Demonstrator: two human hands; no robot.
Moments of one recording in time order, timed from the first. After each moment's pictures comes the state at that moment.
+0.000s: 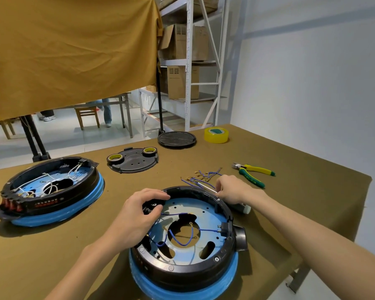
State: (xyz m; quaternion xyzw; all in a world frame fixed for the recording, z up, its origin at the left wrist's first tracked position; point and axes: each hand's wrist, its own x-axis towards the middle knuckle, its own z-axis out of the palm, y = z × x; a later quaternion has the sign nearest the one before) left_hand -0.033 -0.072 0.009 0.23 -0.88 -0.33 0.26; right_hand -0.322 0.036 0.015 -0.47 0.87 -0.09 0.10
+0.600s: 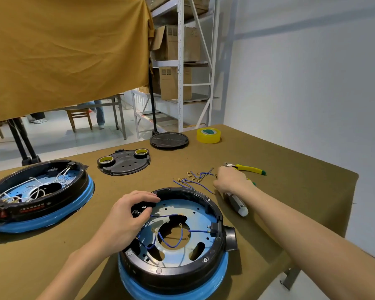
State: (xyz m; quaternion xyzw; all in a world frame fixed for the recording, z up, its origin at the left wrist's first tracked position) left_hand -0.033 -0.070 0.011 0.24 -0.87 -0.33 0.27; right_hand -0.345 0.027 0.022 -0.39 0.92 -0.07 0.04
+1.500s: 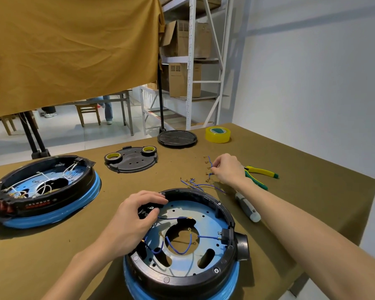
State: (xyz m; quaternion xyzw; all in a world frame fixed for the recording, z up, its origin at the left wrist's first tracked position) left_hand -0.034 -0.074 0.008 0.24 -0.87 -0.34 0.27; right_hand -0.356 -0.019 0.015 -0.38 0.88 -0.27 -0.04
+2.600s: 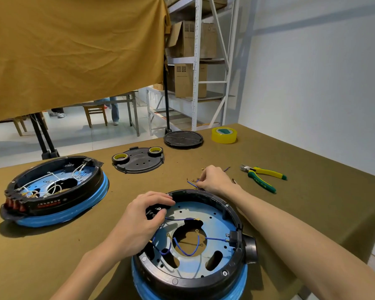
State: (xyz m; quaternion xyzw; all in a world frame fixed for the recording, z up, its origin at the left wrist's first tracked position) left_hand -0.034 -0.073 0.008 0.23 -0.87 -0.34 0.27; right_hand -0.317 -0.046 0.002 -0.46 0.85 -0.21 0.10
